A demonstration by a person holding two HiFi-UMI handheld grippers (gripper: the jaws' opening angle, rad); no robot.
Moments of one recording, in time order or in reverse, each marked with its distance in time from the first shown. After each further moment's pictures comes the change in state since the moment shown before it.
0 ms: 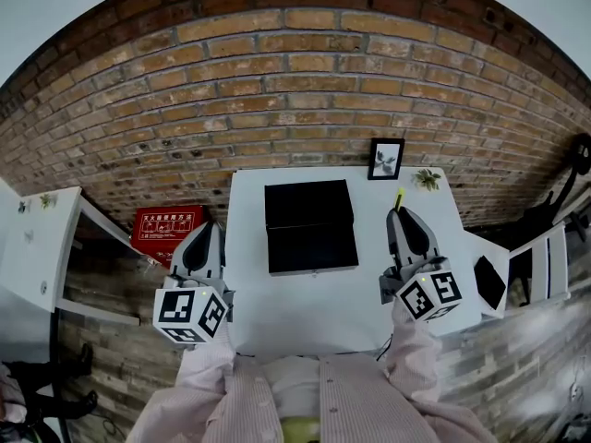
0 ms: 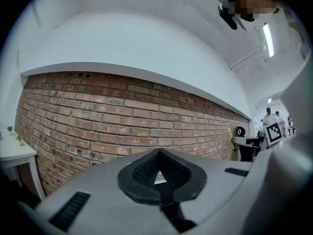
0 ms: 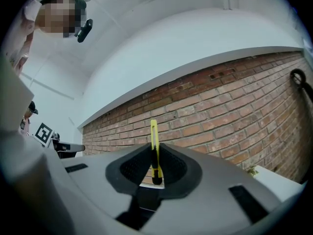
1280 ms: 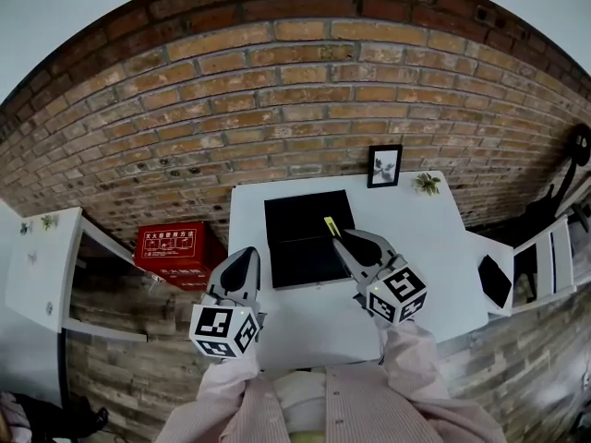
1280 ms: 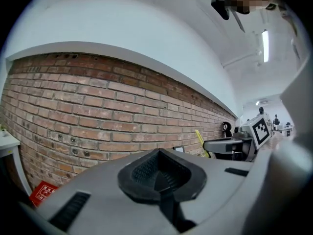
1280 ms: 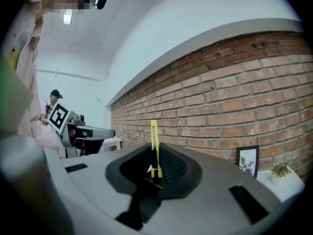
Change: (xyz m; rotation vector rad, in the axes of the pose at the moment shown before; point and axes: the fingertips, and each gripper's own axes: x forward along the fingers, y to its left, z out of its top) left arm 0.023 -0.048 -0.055 -0.009 0.107 -0.150; right arm 0.041 0.081 -0.082 -0.124 0.275 0.328
